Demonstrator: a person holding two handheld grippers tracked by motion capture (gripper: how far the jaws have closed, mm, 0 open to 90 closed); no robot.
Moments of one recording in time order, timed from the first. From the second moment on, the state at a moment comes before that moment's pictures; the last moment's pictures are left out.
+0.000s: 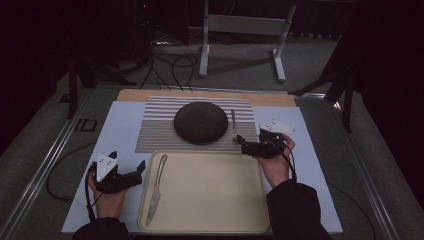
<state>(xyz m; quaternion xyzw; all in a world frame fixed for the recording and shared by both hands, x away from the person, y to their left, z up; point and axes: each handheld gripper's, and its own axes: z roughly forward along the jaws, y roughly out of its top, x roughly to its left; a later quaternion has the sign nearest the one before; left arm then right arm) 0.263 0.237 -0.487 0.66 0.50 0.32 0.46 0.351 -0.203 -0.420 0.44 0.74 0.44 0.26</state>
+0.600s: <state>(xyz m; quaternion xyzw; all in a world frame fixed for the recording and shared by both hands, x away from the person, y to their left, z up) 0.264 0.237 -0.488 0.66 0.50 0.32 0.46 0.404 -0.193 -0.416 0.47 0.74 0.40 0.25</state>
